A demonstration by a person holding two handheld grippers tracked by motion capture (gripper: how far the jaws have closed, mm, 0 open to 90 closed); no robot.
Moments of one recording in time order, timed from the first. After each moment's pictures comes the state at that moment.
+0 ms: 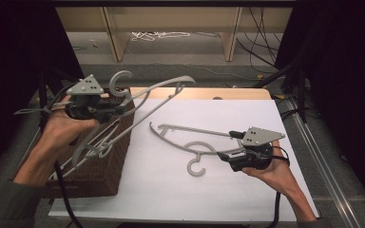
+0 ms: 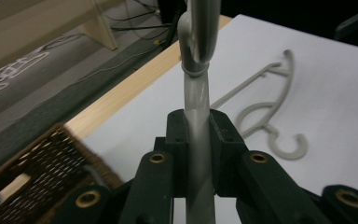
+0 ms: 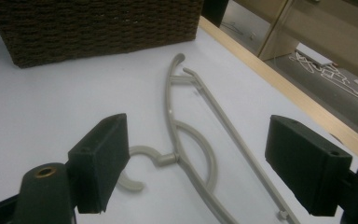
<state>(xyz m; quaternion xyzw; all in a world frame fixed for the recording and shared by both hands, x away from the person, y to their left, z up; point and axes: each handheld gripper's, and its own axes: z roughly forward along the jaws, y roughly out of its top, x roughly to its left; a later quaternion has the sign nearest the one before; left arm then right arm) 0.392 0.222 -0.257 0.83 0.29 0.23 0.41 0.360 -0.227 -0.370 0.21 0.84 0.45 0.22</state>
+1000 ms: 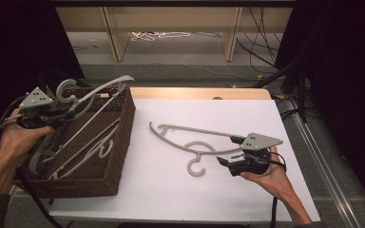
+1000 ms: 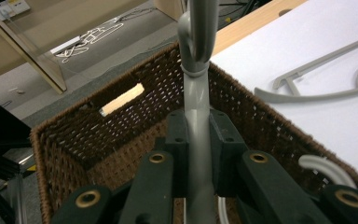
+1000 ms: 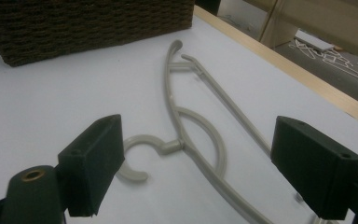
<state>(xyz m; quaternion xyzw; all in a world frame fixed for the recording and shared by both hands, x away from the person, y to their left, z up) 0.400 0.345 -0.312 0.80 0.38 0.30 0.37 0.360 -0.231 -0.397 0.24 0.83 0.46 0.21</state>
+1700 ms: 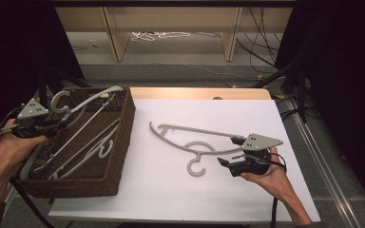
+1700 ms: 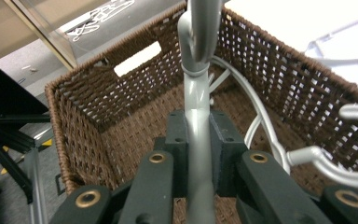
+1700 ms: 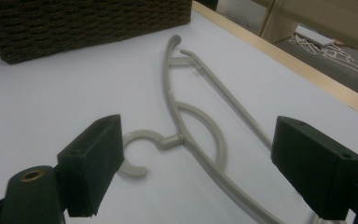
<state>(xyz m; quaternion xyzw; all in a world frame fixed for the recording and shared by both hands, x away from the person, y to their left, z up) 0.393 0.367 -0.338 0.82 0.39 0.30 0.31 0.361 -0.233 -0.402 0.25 0.83 0.46 0.21</state>
